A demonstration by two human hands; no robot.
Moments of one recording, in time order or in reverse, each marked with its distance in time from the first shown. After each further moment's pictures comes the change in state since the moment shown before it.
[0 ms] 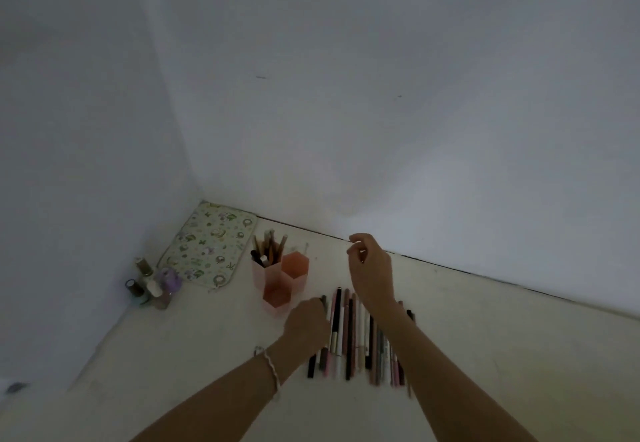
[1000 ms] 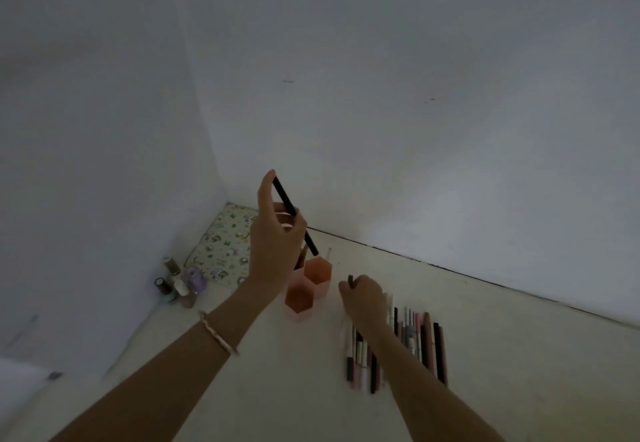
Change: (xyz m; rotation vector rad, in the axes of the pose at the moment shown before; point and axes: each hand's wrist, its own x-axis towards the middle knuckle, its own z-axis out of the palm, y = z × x) left_hand 0.004 -0.012 -0.146 -0.771 0.876 0.312; right_hand -0.016 0.029 0.066 -0.280 -0.241 0.289
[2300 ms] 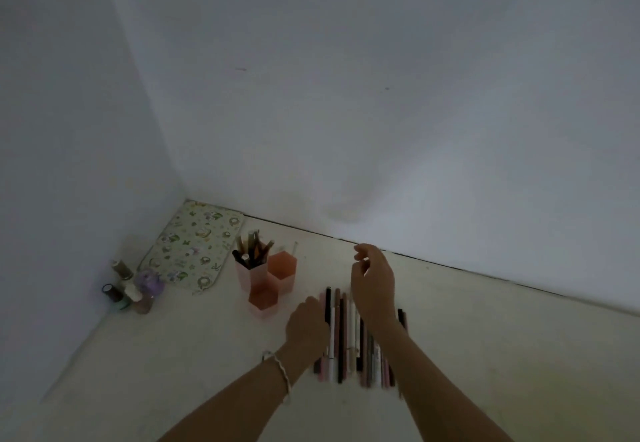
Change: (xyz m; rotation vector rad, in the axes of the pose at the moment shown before) left_hand -0.133 -0.068 0.092 0.814 -0.836 -0.356; right_hand -0.008 0.023 -0.069 0.232 0.355 -0.227
